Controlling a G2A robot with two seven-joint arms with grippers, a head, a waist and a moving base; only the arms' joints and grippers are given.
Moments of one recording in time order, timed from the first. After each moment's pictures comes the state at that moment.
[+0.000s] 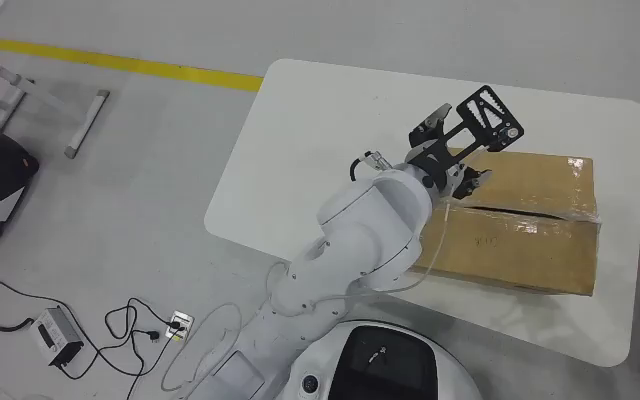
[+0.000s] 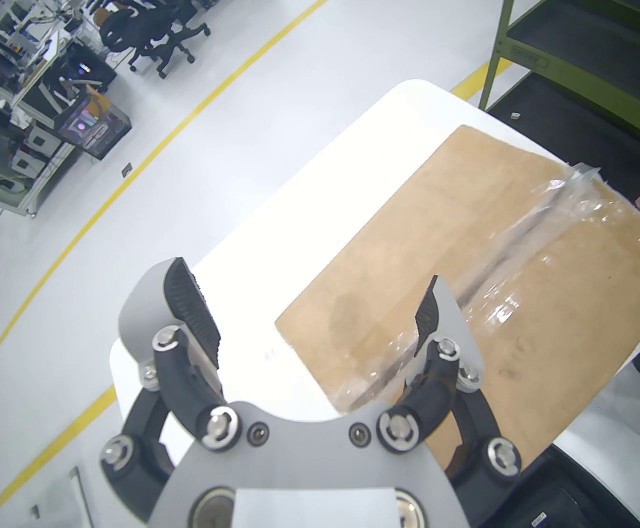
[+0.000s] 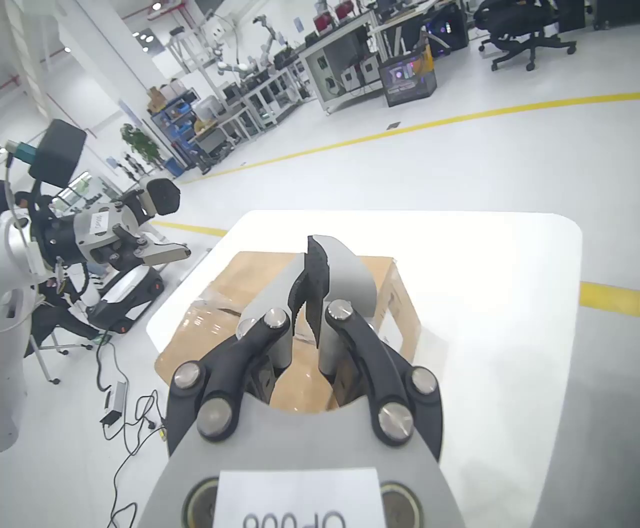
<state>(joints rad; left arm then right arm) 0.77 -1.58 -1.10 -1.97 1.64 -0.27 -1.08 -1.29 -0.99 1.79 -1.96 -0.34 -0.42 0.47</state>
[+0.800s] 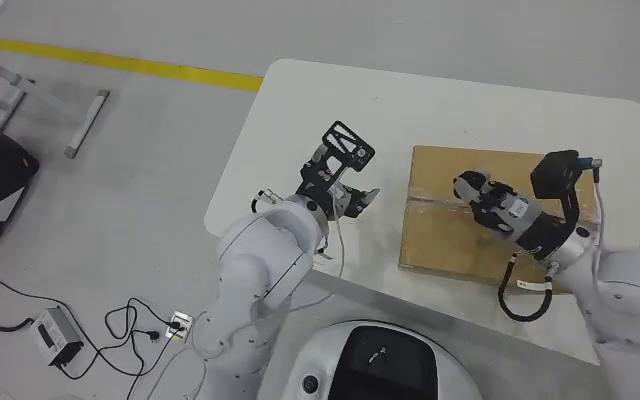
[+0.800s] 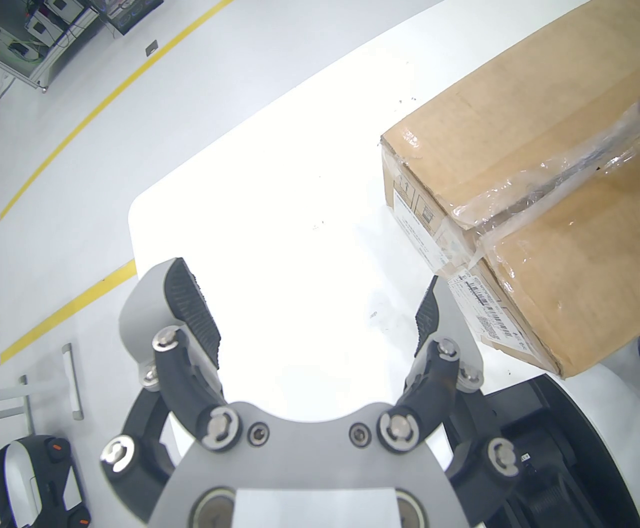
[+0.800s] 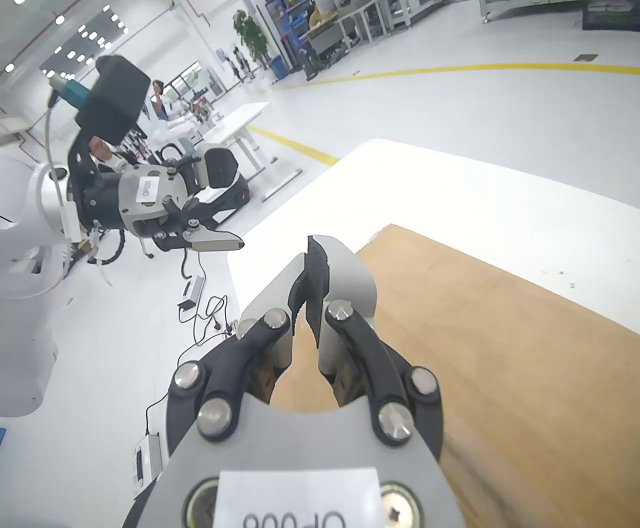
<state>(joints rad) 1.10 -1.53 -1.40 -2.23 1.62 -0.37 -1.17 -0.85 -1.06 1.11 -1.76 -0.46 -0.40 0.52</state>
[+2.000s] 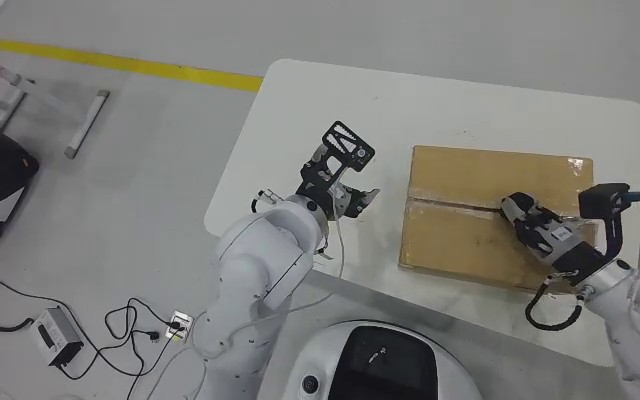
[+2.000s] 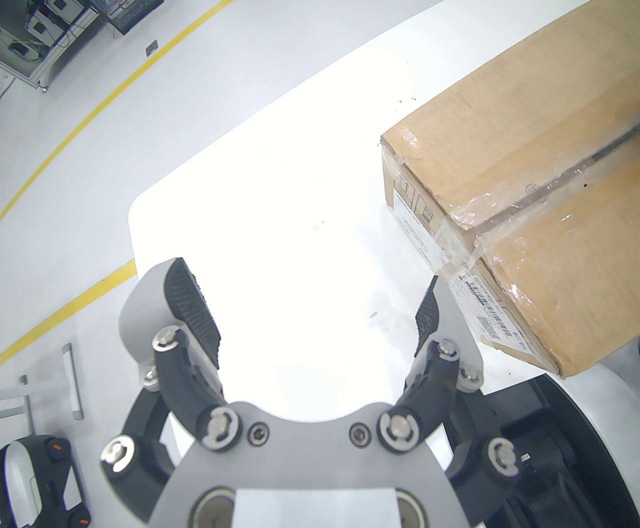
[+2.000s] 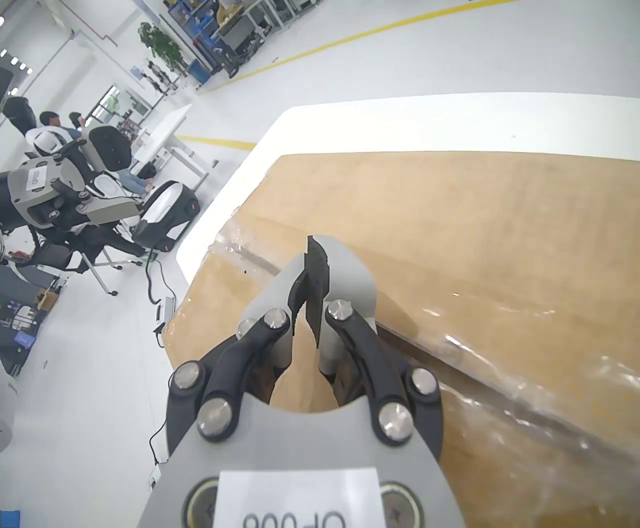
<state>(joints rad) 1.10 -1.53 -1.40 -2.23 1.62 -0.37 -1.17 -1.09 -1.03 1.36 -1.82 -0.48 -0.27 0.54</state>
